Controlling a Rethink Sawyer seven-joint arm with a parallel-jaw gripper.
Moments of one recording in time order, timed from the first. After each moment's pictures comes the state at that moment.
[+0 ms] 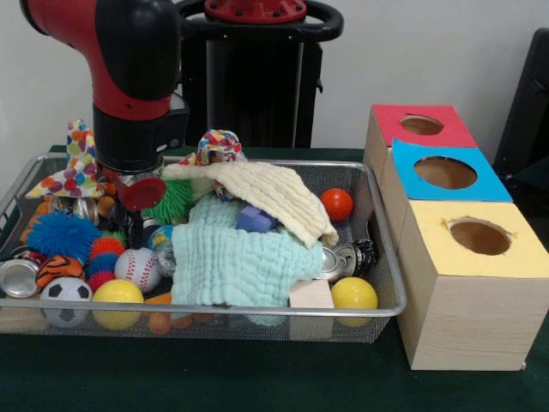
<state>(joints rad) -0.34 -0.39 -0.27 1.59 0.23 0.36 2.10</state>
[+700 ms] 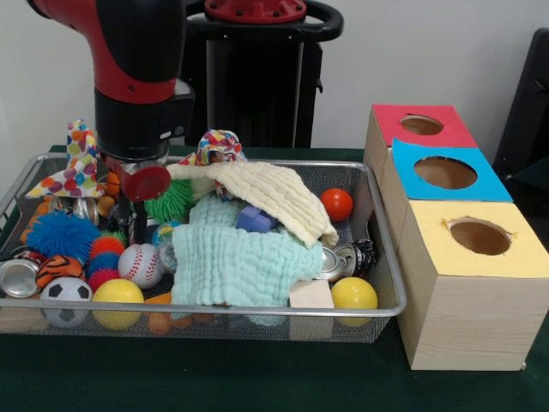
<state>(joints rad) -0.31 -0.43 -0.28 1.59 0.28 0.39 2.10</state>
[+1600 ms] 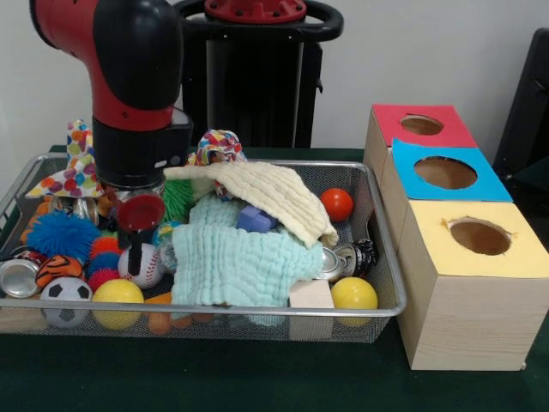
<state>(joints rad) -0.35 -0.37 -0.22 1.59 0.39 0.27 2.10</state>
